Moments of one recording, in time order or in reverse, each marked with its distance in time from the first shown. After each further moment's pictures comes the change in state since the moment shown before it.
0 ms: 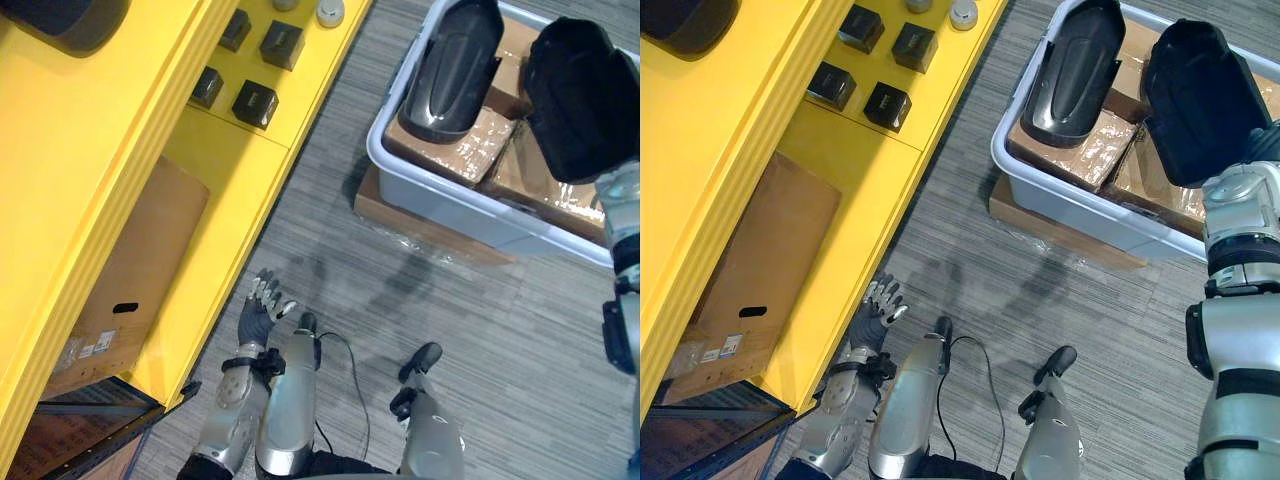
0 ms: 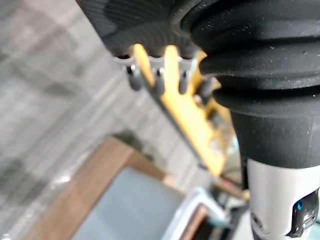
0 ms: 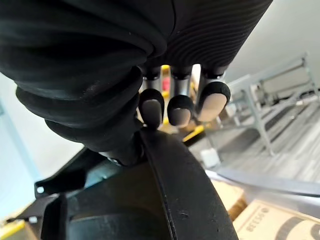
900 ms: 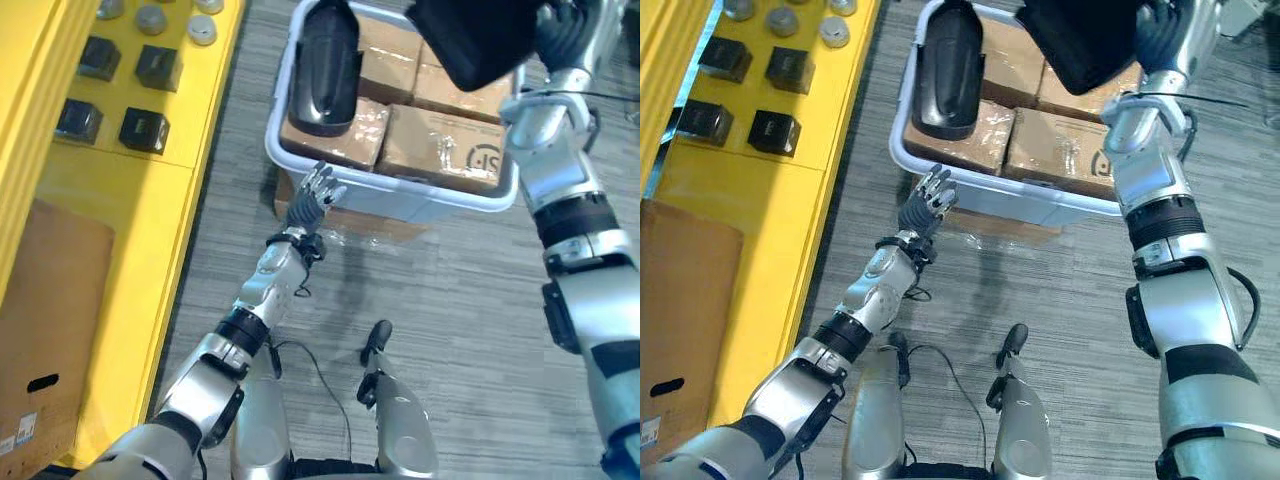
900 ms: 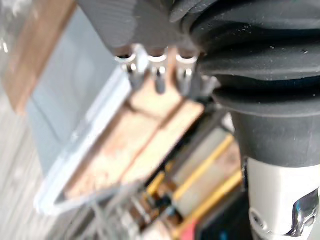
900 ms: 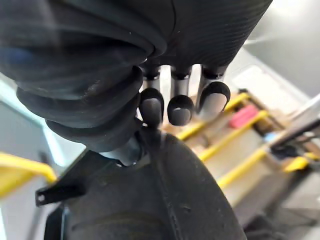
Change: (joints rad) left arm -0.750 -0.042 -0.069 0.428 -0.429 0.147 -0.136; right arm -0.106 0.263 0.048 -0.378 -0.198 -0.226 -0.081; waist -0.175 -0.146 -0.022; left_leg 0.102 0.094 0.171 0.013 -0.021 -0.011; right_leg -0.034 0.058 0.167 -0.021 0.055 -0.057
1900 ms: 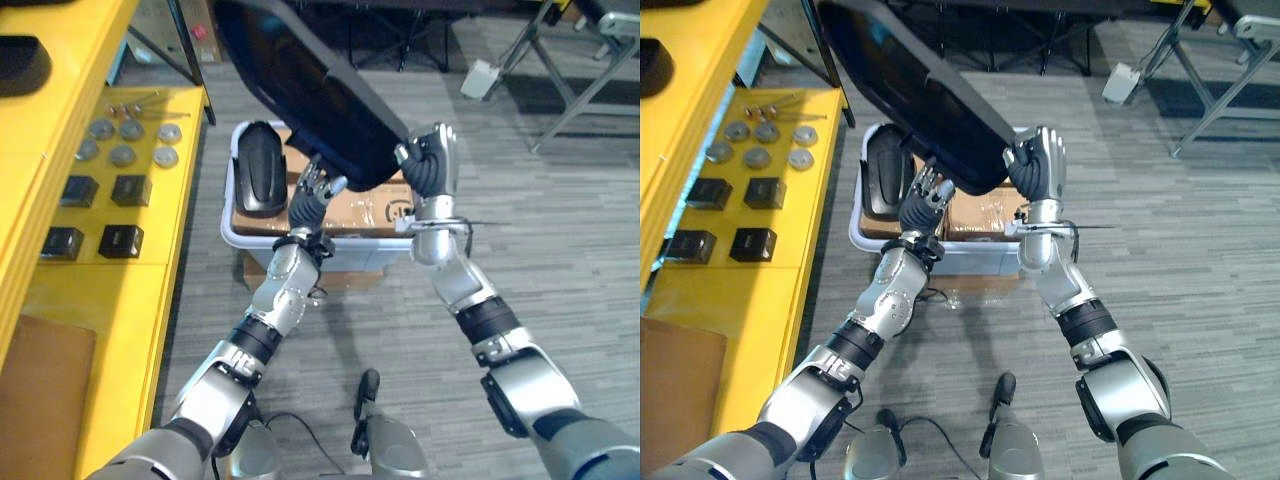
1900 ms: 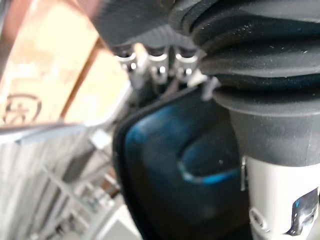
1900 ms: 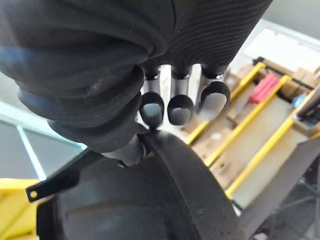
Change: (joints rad) left arm 0.085 -0.077 0.005 -0.049 0.163 -0.050 0.186; right arm 0.521 0.252 0.041 -0.312 -0.117 -0.147 0.068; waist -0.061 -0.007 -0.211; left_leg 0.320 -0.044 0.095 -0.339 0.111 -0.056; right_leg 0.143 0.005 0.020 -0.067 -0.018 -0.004
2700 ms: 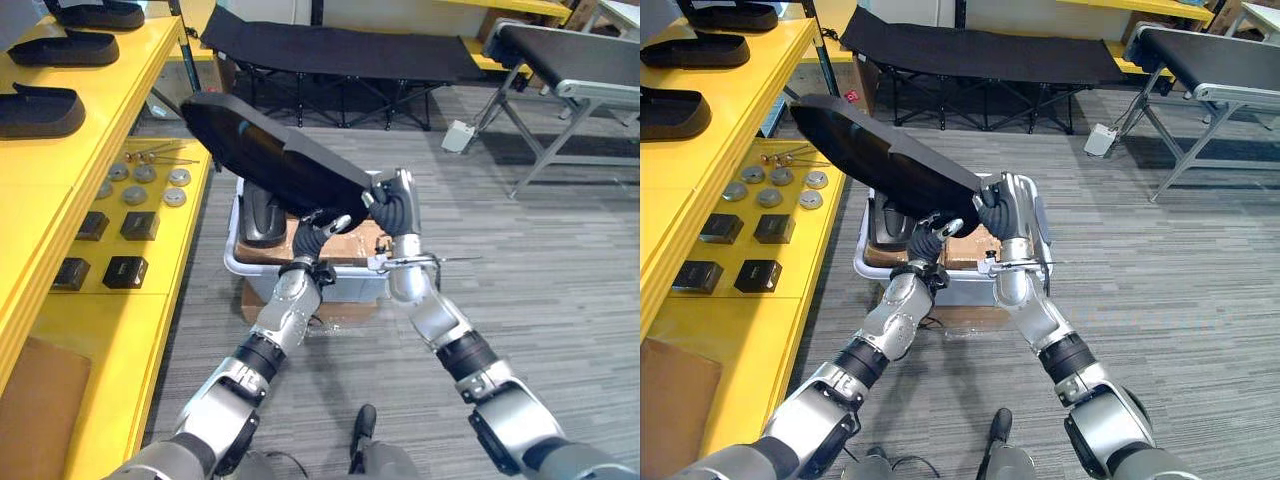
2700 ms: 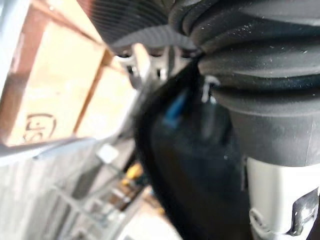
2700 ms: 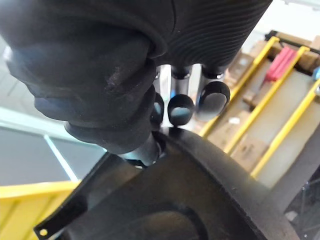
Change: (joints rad) left arm 0.072 -0.047 0.002 0.079 0.013 -0.023 0.057; right arm 0.150 0.092 0.067 -0.111 0.051 0.000 0.044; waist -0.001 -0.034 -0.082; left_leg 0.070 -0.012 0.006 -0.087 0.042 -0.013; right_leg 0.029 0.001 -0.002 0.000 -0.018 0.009
